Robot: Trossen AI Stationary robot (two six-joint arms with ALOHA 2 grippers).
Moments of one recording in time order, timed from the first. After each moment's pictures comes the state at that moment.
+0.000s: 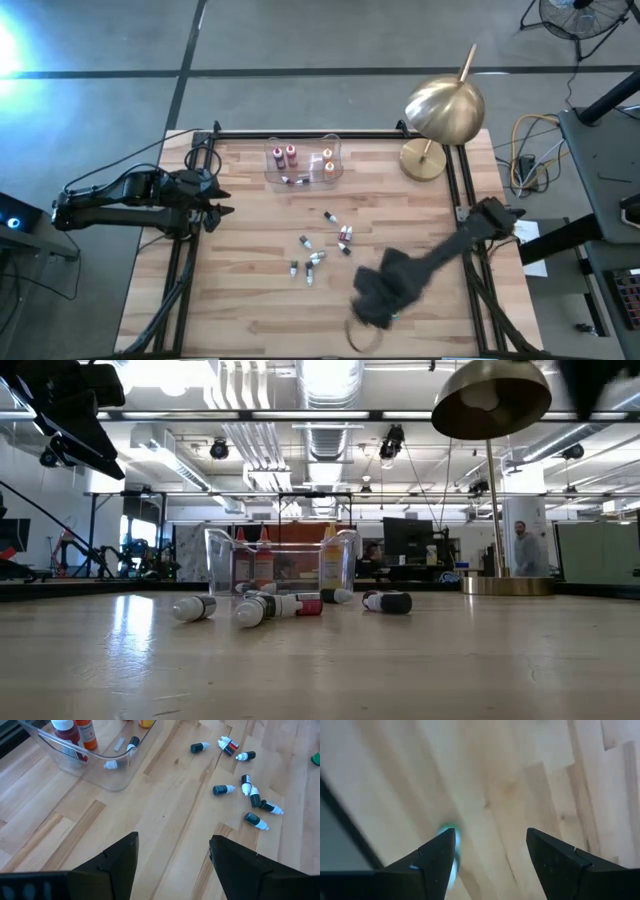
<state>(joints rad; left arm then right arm) 0.10 0.54 0.68 -0.97 -0.12 -0.37 0.59 1.97 1.80 -1.39 0.08 0.95</state>
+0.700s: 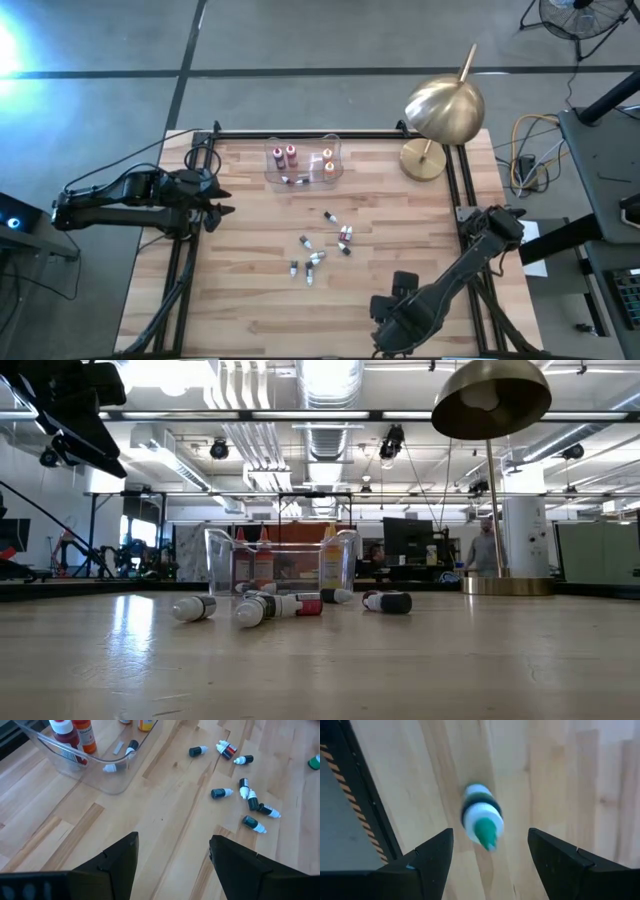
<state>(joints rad) 0.10 0.54 0.68 -0.95 -0.12 -0.38 0.74 1.98 1.71 -1.30 0.06 0.96</state>
